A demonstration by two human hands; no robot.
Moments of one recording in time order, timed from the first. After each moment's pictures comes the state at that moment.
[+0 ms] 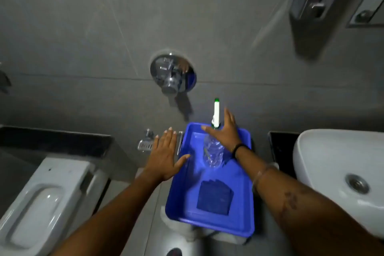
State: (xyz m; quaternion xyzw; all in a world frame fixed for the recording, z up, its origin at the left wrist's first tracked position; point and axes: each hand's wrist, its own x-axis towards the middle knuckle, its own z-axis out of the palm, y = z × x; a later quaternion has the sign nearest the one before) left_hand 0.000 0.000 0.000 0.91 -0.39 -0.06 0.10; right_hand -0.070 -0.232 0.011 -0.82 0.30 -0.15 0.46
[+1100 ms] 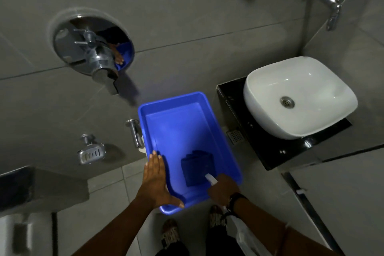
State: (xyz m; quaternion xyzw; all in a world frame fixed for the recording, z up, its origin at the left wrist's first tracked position) left_hand -0.001 0.026 -0.117 0.76 -0.56 -0.34 0.04; right_hand -0.205 -0.070 -0.045 -0.63 0.61 0.13 0.46
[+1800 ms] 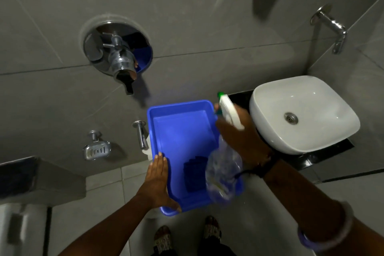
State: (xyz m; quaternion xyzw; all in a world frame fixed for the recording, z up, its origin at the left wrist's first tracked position) left_hand 0.010 0.031 -0.122 0.75 -0.56 -0.34 0.06; right_hand -0.148 -0.143 0.110 -0.76 0.41 -0.27 0.43
